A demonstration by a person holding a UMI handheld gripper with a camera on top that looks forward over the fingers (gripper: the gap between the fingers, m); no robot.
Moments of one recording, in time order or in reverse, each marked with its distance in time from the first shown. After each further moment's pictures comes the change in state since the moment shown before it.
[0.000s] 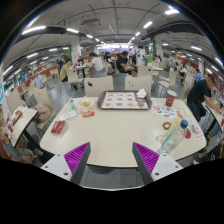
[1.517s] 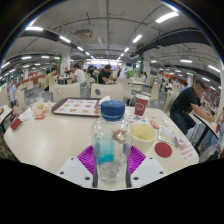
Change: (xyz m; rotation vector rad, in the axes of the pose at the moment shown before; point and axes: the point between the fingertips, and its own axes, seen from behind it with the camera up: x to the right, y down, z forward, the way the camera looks) arm 0.265 0.010 0.128 0.209 0.169 -0.053
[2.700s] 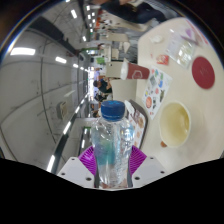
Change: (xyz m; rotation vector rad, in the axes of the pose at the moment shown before) arm 0.007 -0.162 0.041 -0.083 -0.604 1.492
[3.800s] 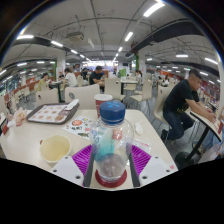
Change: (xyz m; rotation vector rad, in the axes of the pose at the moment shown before) arm 0.145 -0.204 -0.093 0.105 0.586 -1.438
